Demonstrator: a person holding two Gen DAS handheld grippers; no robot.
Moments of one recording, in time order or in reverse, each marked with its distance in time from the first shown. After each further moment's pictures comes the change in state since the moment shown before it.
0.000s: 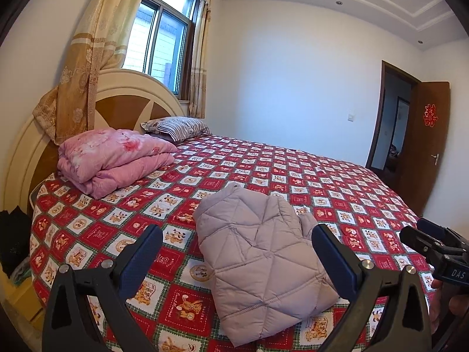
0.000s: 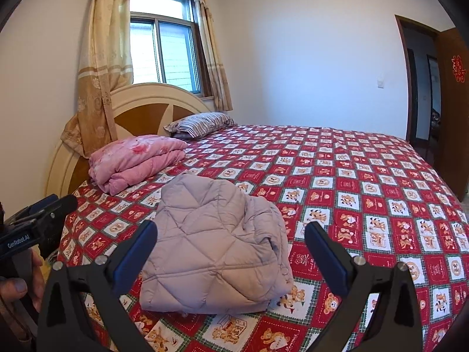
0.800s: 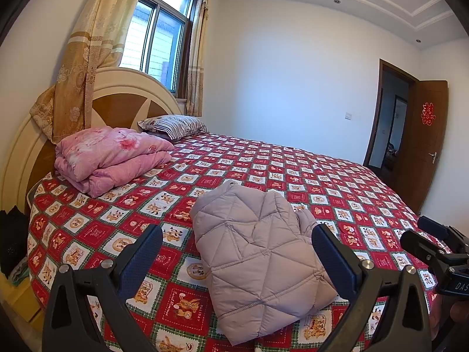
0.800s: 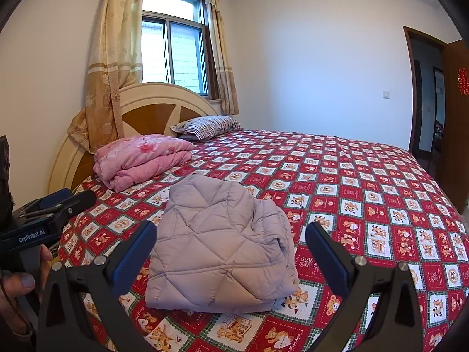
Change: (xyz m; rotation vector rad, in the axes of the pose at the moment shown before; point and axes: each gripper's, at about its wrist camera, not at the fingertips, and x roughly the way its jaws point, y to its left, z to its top) left arm 0.001 -0.001 -0.004 0.003 0.008 -0.013; right arm -0.009 0.014 -0.004 -0.039 -0.015 0.014
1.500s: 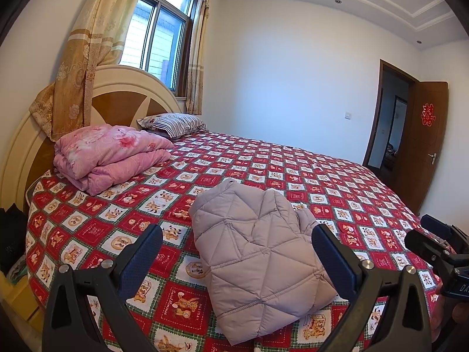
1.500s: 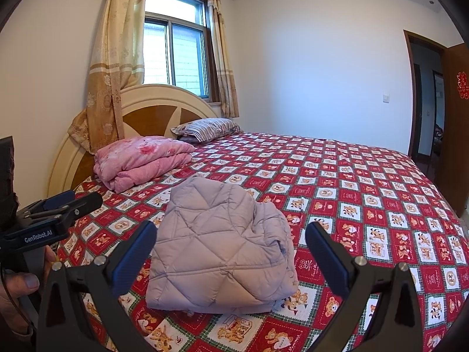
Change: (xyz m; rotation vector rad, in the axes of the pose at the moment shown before) left arm 0.002 0.000 0.000 -0.002 0.006 -0.006; right arm -0.005 -0.002 0.004 -0.010 -0.010 0.000
